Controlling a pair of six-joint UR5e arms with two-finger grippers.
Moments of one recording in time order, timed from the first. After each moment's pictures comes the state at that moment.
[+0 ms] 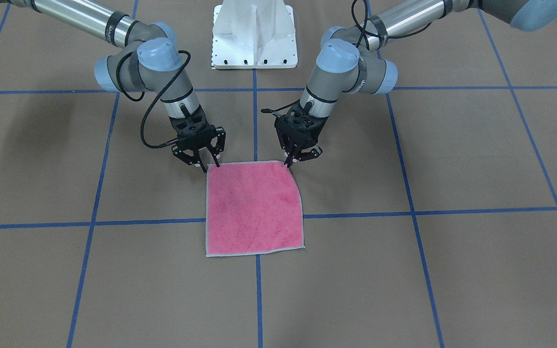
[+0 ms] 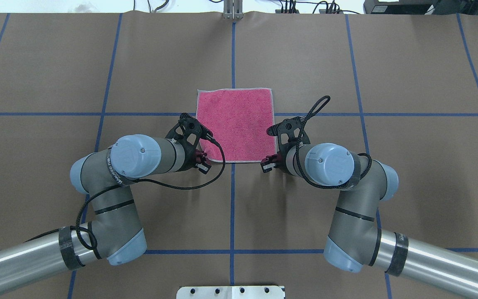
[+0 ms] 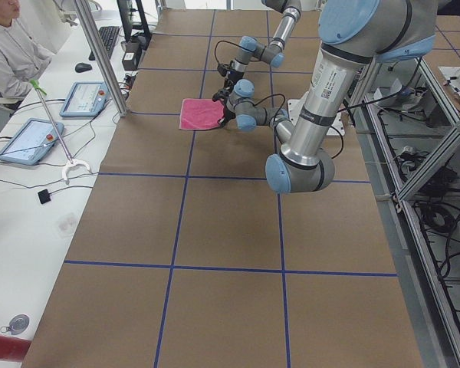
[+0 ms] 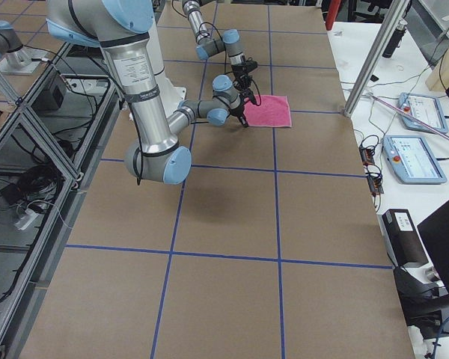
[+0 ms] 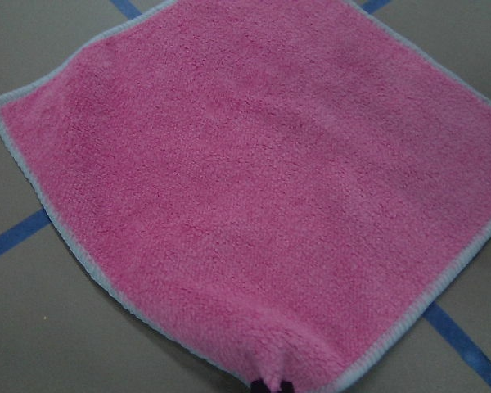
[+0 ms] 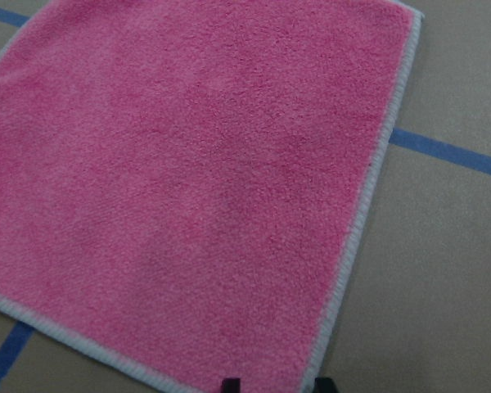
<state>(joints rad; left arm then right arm) -0.45 -2.13 -1.53 -2.20 -1.64 -0.63 0.43 -1.12 1.60 -1.01 1.56 0.91</state>
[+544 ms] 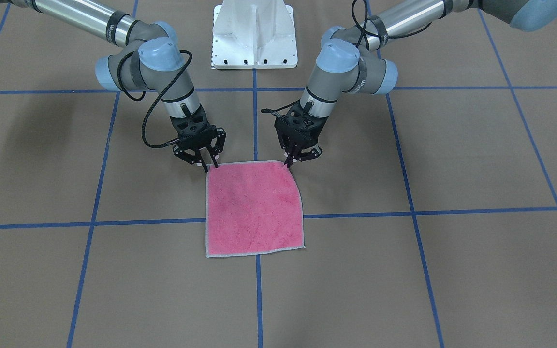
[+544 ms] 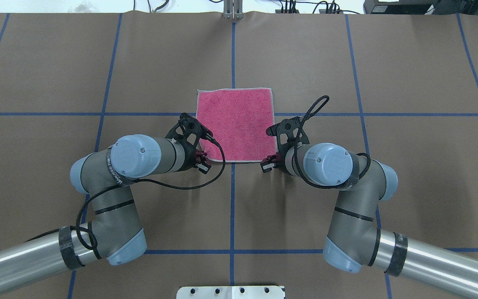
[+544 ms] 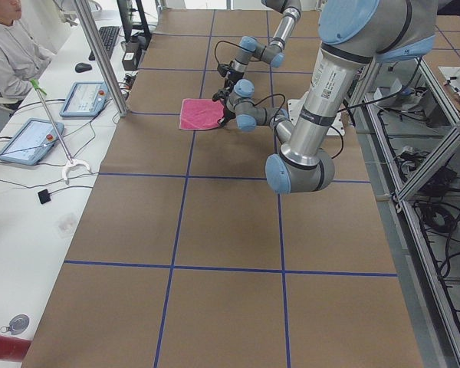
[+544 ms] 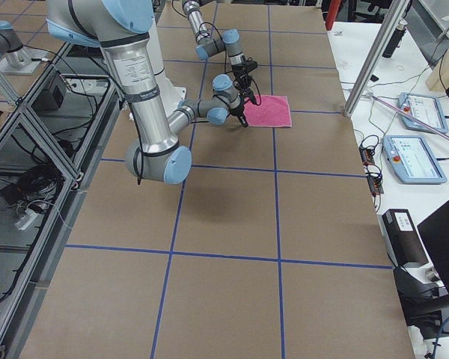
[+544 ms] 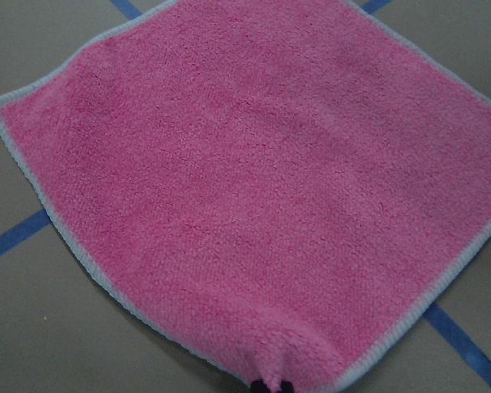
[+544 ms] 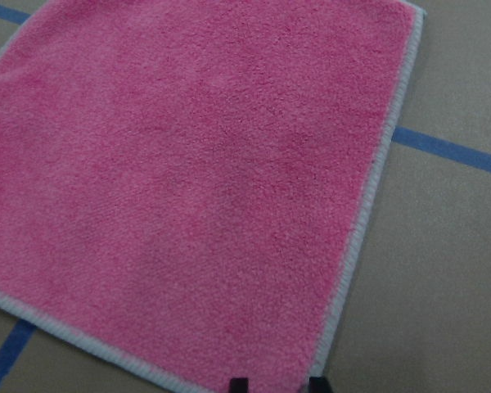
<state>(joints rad) -0.45 -2.13 -1.53 -2.20 -1.63 -0.63 0.43 -1.12 1.61 -1.03 1.56 0.91</state>
